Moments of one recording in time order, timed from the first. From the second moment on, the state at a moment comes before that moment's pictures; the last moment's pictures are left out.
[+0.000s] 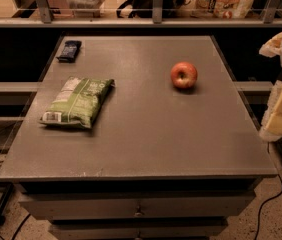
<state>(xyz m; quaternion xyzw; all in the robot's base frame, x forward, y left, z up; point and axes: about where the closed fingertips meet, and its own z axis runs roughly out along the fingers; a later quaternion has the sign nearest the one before) 0.438 -0.217 0.976 -0.60 0.78 -0.03 0.16</state>
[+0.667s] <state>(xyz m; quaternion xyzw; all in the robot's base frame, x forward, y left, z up) 0.449 -0.205 0.981 -0.61 0.77 -0.05 0.19</state>
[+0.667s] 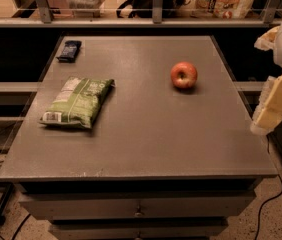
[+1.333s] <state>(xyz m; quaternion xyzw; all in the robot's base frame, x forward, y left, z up) 0.494 -0.182 0.968 -0.60 0.76 -0.03 0.22</state>
